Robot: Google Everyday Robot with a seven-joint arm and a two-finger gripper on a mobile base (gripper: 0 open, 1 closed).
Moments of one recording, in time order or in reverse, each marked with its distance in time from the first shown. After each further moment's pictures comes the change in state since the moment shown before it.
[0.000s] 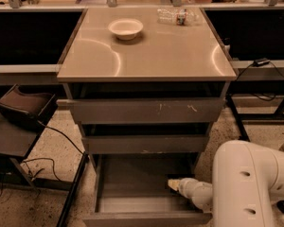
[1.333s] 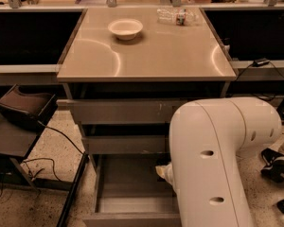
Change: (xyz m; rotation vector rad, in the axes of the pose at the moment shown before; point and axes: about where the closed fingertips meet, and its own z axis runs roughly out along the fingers) arm -0.087 0.095 -0.071 0.099 -0.024 -0.250
